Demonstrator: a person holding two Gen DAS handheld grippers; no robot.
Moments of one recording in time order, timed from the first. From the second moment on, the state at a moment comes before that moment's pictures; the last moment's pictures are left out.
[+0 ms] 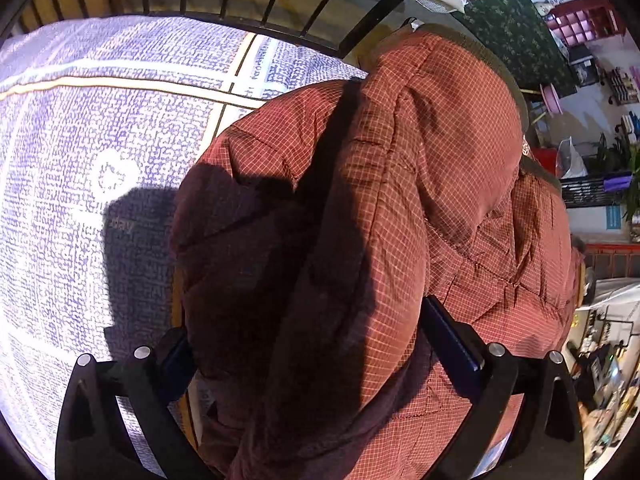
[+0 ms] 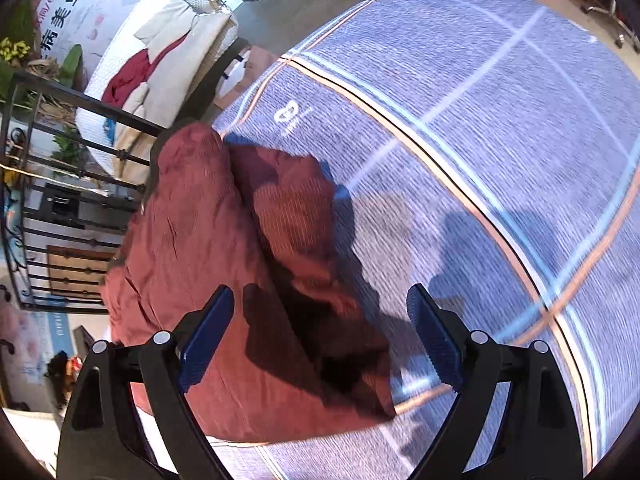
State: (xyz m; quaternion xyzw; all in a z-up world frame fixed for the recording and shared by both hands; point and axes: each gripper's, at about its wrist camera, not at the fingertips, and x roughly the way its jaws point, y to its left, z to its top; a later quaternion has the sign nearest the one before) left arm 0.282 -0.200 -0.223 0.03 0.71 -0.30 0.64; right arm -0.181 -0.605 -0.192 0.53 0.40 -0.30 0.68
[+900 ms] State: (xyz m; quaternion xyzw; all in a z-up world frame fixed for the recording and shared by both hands) left arm 0.231 -0.222 -0.155 0.13 0.64 -0.31 0.69; right arm -0.115 -0.572 -0.177 0.48 0.40 -0.28 0.73
